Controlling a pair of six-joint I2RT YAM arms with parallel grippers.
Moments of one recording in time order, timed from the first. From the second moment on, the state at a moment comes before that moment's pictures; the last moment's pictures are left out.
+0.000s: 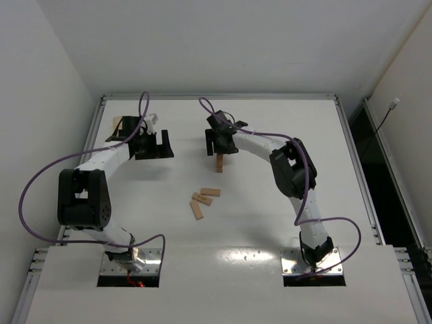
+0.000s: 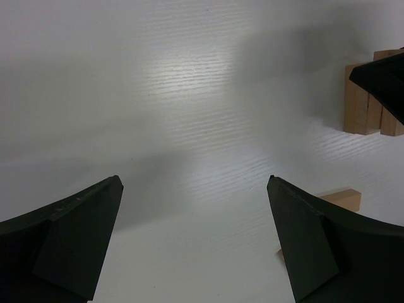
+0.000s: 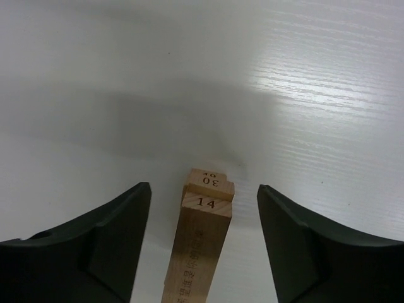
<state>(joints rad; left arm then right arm) -0.02 1.59 1.04 -0.35 0.33 -0.12 0.62 2.24 1.72 -0.50 0.18 0.44</state>
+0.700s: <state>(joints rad) -0.02 1.45 0.91 -0.31 0.39 -0.11 0.73 1.58 1.34 -0.38 0.20 0.15</state>
